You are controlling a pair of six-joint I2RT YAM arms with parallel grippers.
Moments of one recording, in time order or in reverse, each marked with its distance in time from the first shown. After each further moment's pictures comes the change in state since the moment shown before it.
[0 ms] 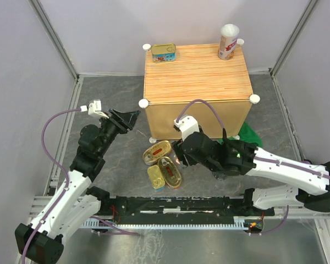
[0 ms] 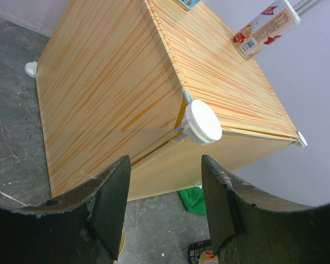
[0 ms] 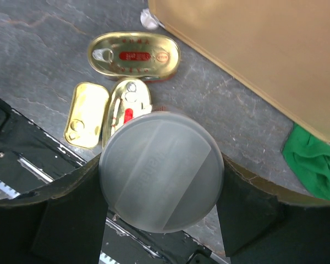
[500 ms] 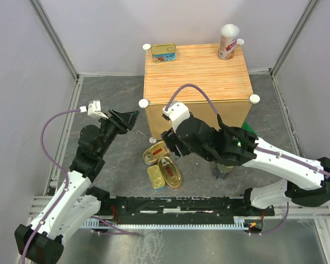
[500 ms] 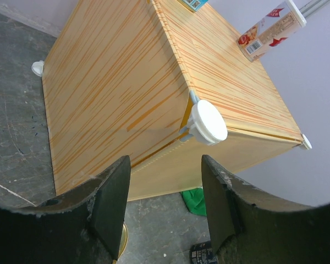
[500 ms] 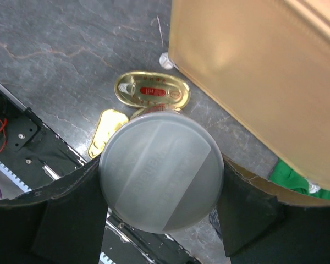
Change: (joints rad) left arm 0.000 -0.005 0.000 -0.018 -0.022 0.000; right arm 0.001 0.141 0.331 -0.097 -0.036 -0.117
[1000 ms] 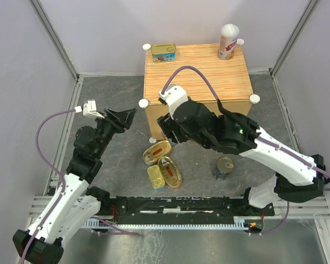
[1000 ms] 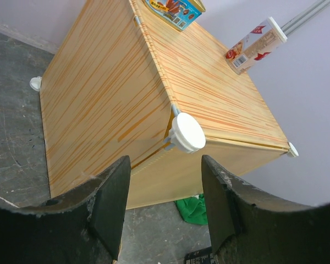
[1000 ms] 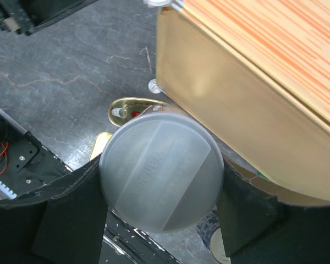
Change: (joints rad) left arm 0.000 -0.043 0.029 -0.027 -0.022 0.000; right arm -0.036 0.142 0.322 -0.108 0.011 -0.069
